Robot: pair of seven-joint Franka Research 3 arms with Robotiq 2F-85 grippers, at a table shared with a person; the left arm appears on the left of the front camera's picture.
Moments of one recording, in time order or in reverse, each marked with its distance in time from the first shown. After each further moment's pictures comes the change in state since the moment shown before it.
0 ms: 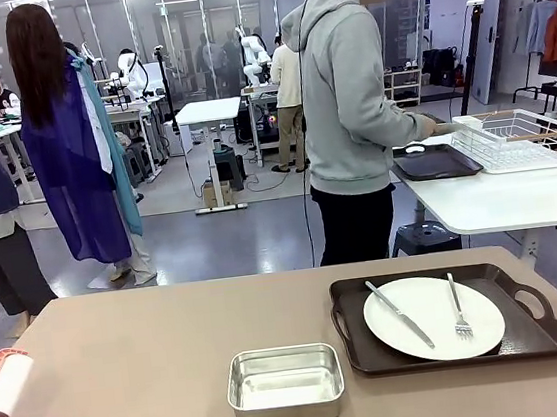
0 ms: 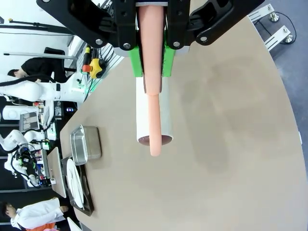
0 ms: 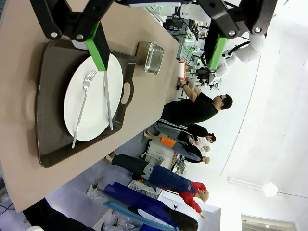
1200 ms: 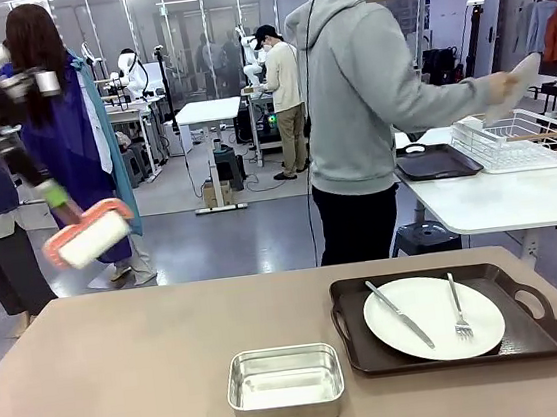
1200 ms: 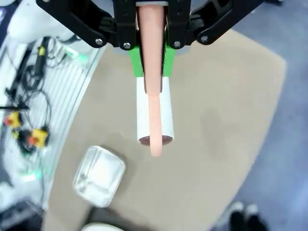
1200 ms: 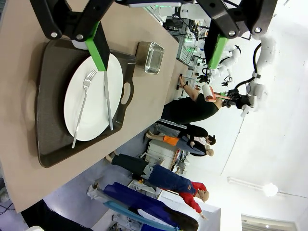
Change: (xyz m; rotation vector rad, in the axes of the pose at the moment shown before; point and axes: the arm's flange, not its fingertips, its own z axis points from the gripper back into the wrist) left arm 0.192 -0.379 -0.061 0.337 0.417 -0.943; right arm 0.000 0.000 0.000 0.000 0.001 0.000
